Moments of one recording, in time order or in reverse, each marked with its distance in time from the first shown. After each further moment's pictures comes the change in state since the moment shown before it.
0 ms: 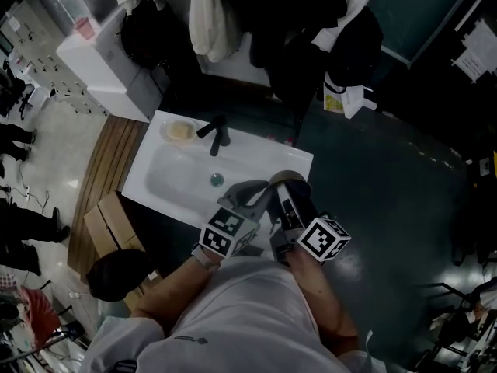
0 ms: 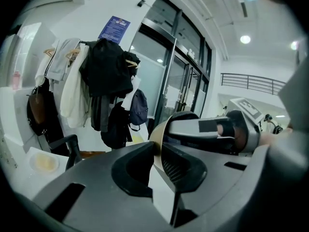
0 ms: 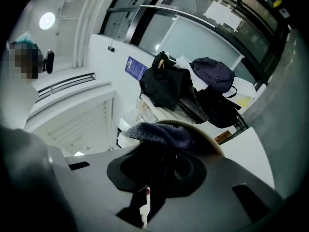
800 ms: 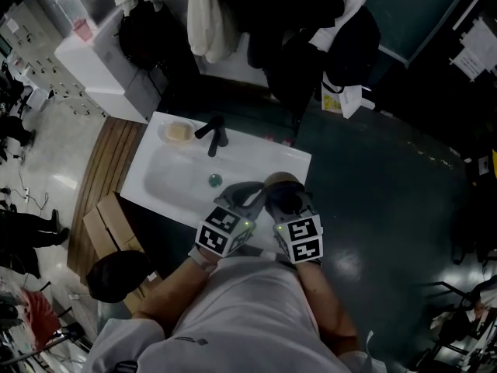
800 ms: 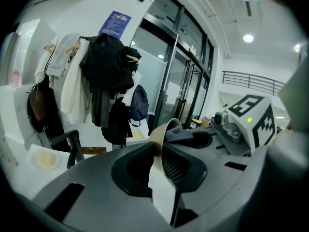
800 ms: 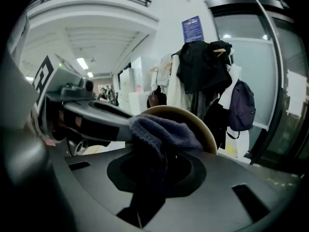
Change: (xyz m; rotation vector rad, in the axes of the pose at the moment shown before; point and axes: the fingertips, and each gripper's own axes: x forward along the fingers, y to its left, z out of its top) left arm -0.001 0.006 -0.011 -0.010 0.048 -0.002; right arm 0.006 -0.023 -0.049 -0.870 0.427 -0.174
